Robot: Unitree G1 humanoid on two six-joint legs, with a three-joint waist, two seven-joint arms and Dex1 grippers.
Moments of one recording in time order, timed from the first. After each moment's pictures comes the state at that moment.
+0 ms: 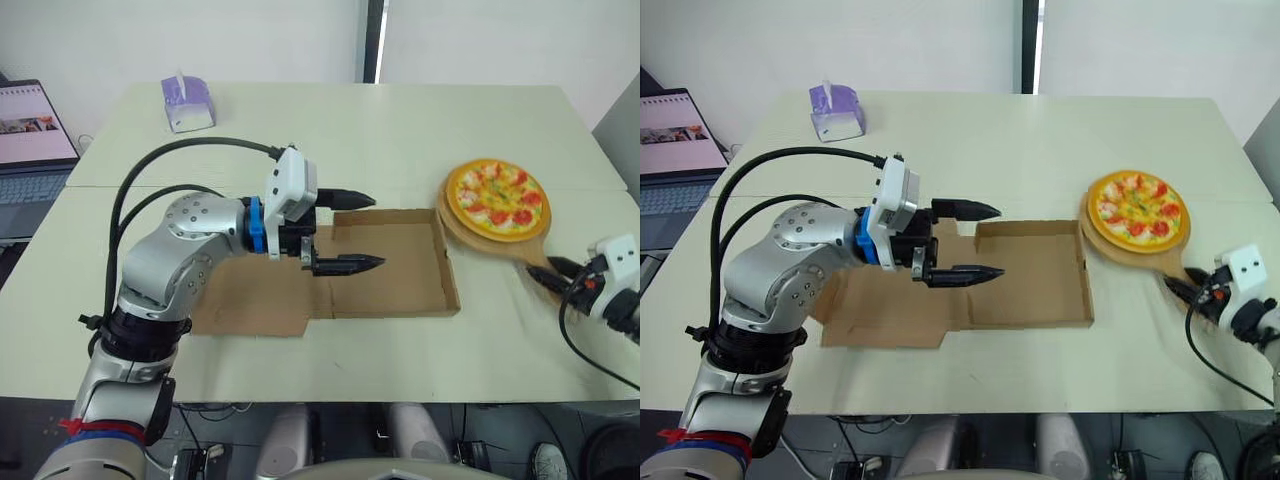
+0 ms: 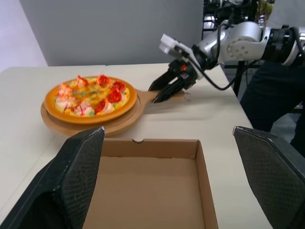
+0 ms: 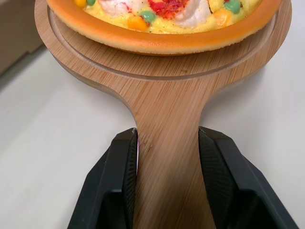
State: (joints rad) left arm -0.65 0.59 -0.14 -0.25 -0.59 0.56 -1.08; right arm -0.07 -0.79 -0.40 0.03 0.35 0.41 0.85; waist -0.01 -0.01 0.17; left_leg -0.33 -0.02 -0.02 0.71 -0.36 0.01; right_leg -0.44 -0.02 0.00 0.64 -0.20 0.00
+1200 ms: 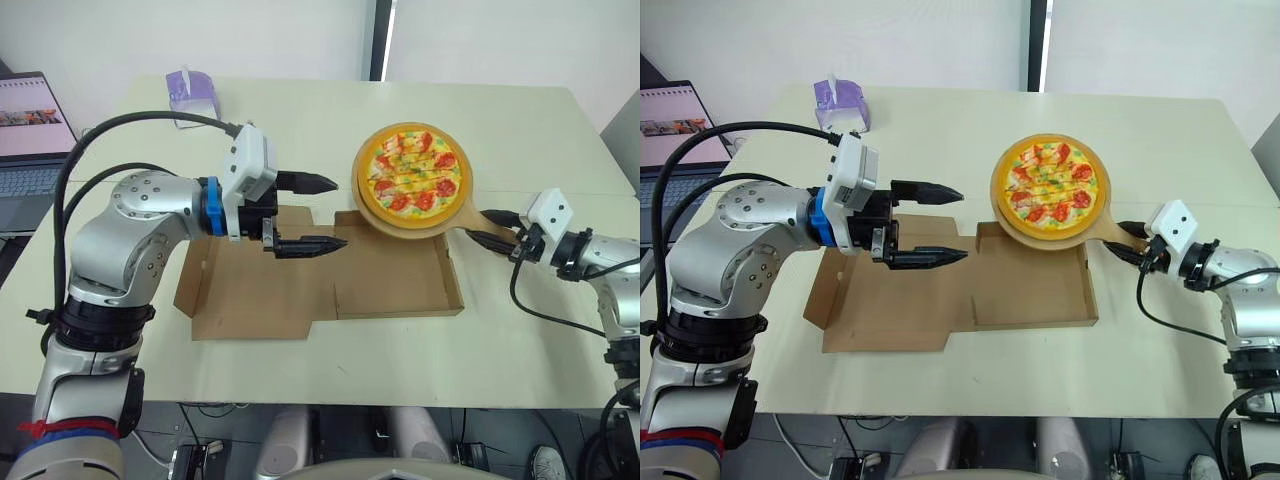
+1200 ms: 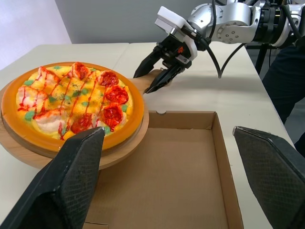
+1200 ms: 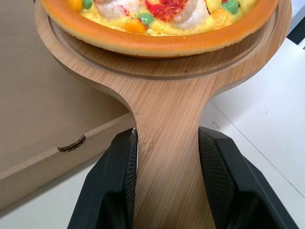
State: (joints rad) left arm -0.67 0.72 -0.07 -0.23 -0.58 0.58 -1.14; right arm -0.39 -0.76 -0.10 0.25 0.22 0.03 1.00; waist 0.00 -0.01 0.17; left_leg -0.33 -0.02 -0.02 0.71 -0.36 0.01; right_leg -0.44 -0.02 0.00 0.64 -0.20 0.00
